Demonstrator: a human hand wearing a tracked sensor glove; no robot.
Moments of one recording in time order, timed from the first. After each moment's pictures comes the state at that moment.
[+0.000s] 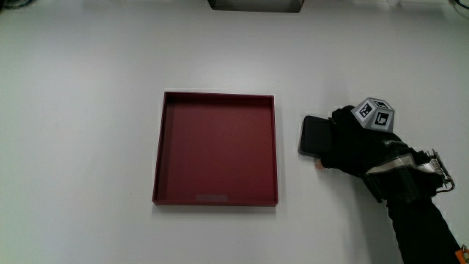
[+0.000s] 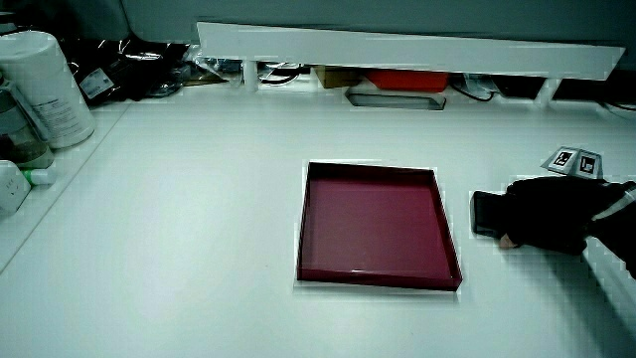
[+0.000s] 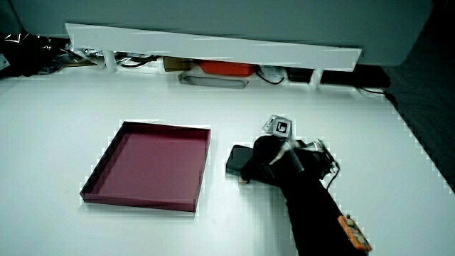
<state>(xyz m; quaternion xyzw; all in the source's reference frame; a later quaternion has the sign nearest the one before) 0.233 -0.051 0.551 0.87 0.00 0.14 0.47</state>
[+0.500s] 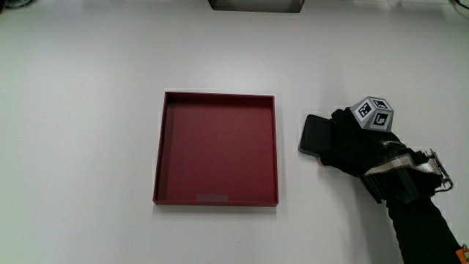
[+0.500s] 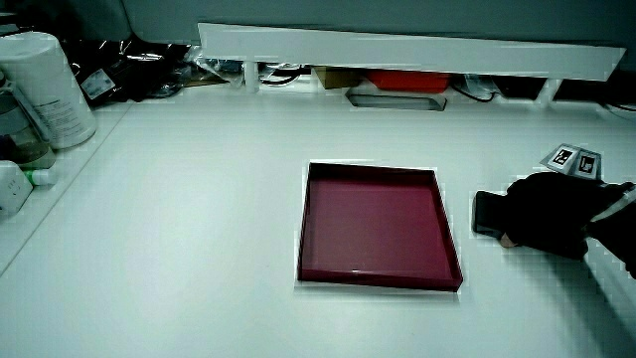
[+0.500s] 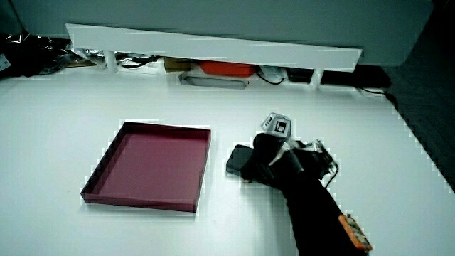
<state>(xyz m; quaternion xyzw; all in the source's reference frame) 0.230 -0.051 0.546 0.90 -0.01 0.14 0.41</state>
